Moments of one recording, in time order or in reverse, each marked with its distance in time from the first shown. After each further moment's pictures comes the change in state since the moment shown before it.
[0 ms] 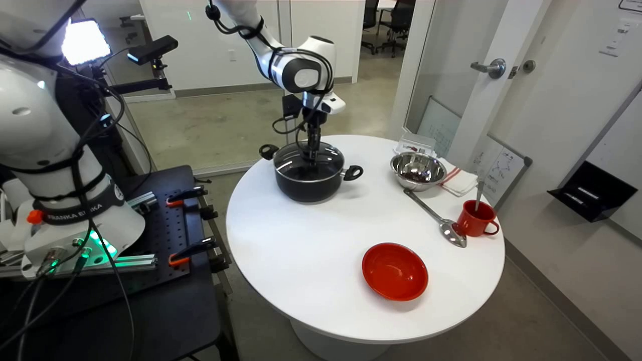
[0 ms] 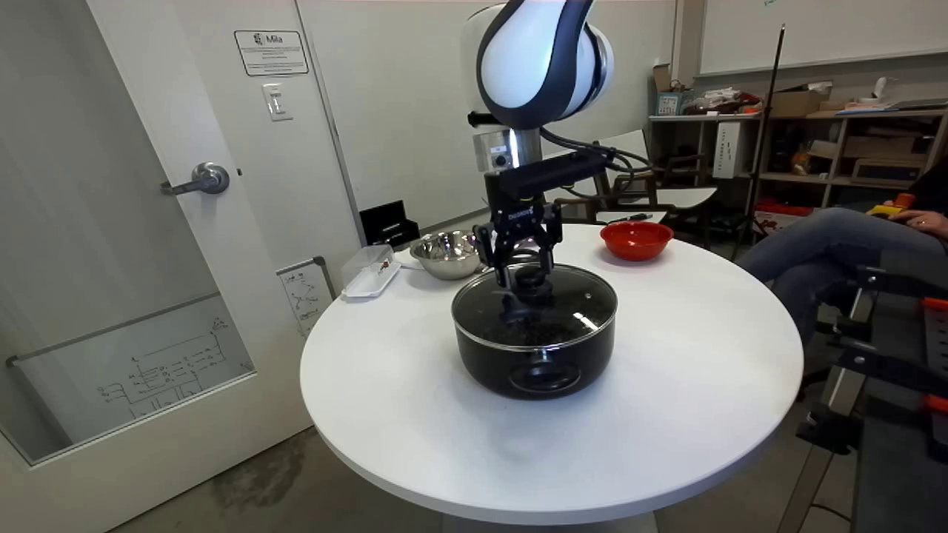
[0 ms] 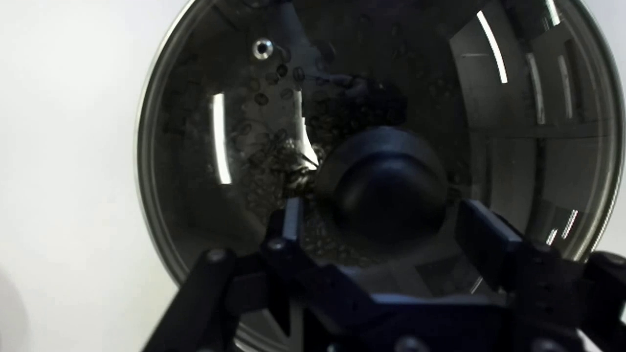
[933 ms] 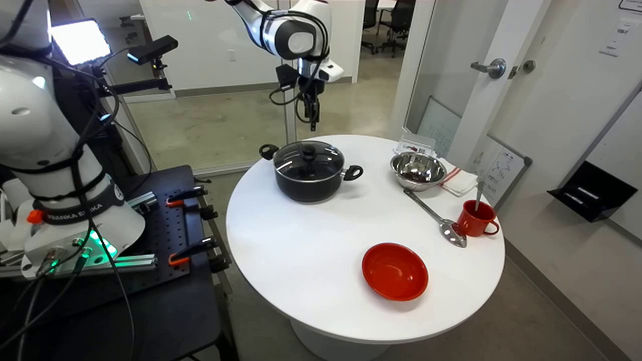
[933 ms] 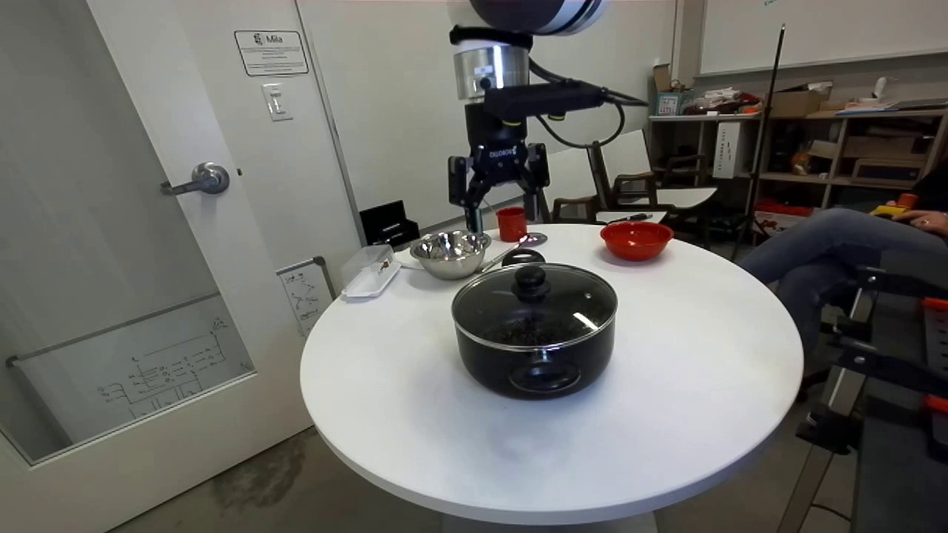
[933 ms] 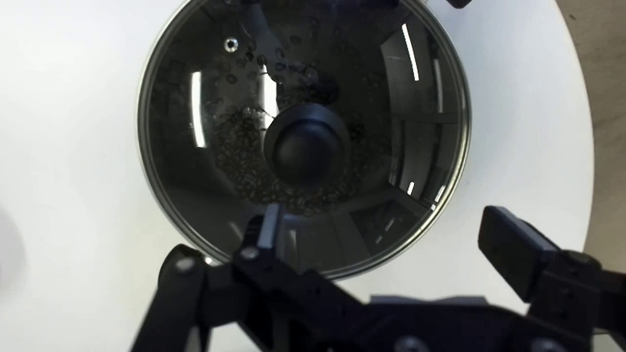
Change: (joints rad) arm -0.004 -0.179 0.042 -0.030 0.008 -0.077 -0.038
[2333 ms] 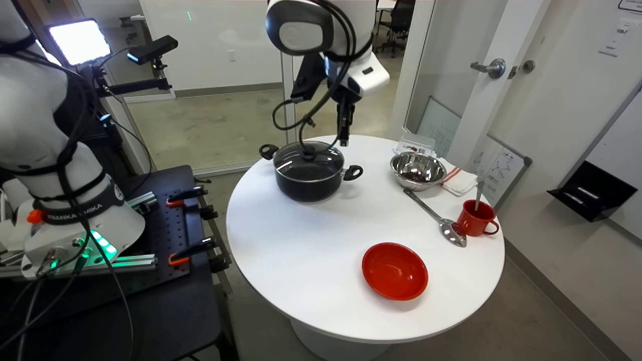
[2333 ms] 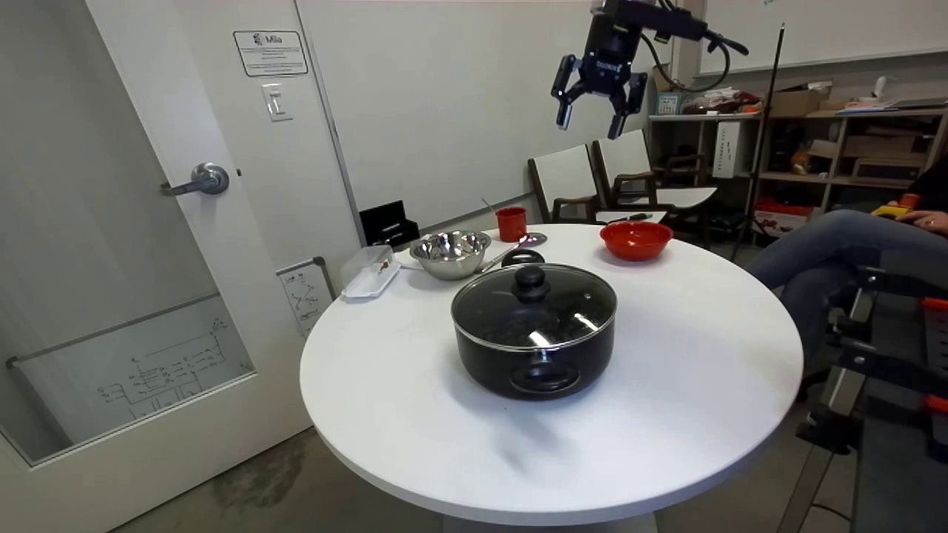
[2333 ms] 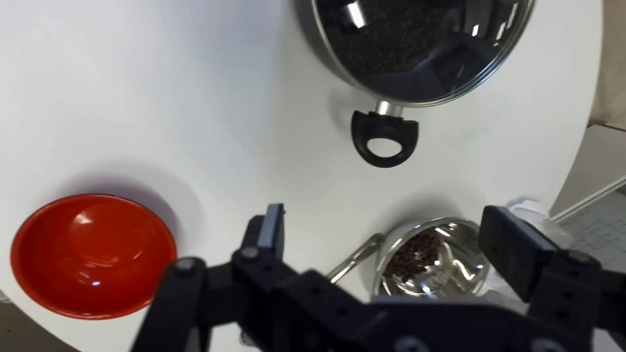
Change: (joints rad) arm -0.326 -0.254 -0.108 -0.182 0.344 0.057 -0.312
